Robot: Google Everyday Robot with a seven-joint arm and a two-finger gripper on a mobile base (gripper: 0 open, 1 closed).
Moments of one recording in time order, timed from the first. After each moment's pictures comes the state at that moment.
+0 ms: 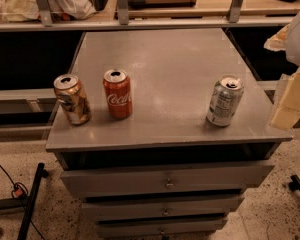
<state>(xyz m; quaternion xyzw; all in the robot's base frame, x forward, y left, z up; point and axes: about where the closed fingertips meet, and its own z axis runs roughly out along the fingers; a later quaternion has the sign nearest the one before) 0.438 -0.217 0.976 -0.60 0.78 -0.03 0.16</state>
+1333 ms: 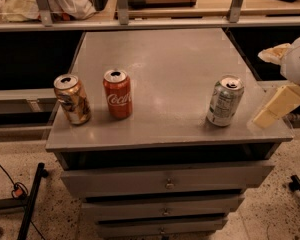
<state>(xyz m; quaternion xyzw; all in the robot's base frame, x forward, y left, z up) 0.483 -0.225 0.930 -0.56 0.77 0.05 0.29</state>
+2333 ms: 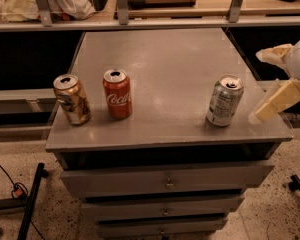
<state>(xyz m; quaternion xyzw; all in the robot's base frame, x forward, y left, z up) 0.502 -0.231 0.924 -0.55 0.75 0.13 0.34</state>
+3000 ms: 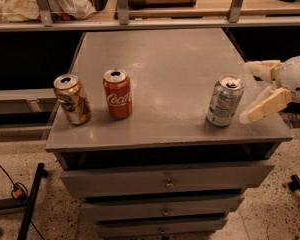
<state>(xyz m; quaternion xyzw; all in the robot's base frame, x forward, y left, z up) 0.524 -0.222 0.893 -0.50 0.71 0.27 0.42</state>
